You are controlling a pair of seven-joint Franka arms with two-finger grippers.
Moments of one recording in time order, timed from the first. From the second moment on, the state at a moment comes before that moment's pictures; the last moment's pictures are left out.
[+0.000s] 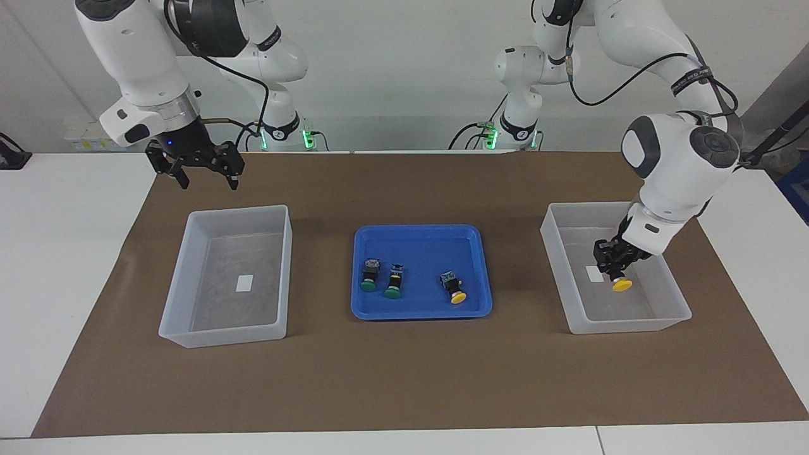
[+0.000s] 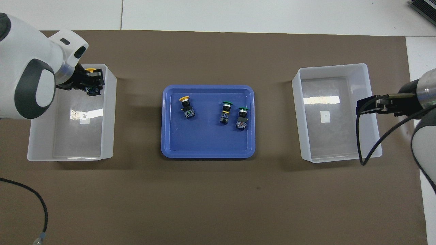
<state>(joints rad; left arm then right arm) -0.03 0.30 0.03 -1.63 0.00 1.97 -0.01 0.04 -0.03 0.00 -1.68 -0.02 1.67 0.09</state>
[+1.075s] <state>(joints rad) -0.01 0.29 0.01 -1.98 0.00 2.38 0.02 0.04 -0.03 0.00 -1.68 -0.01 1.68 0.09</state>
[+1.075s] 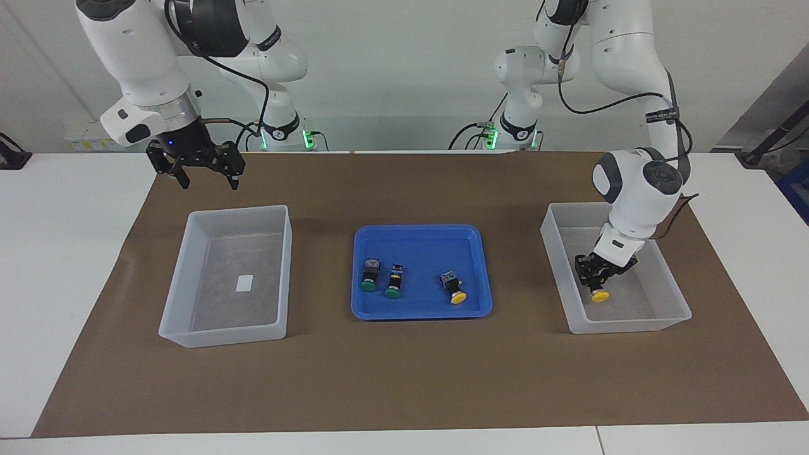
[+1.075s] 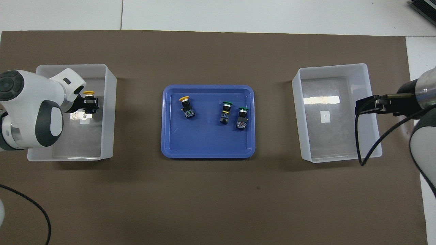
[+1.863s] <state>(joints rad) -0.09 0.29 0.00 -1.66 0.00 2.01 0.01 0.38 0.21 0.01 -1.70 -0.04 2.07 0.54</state>
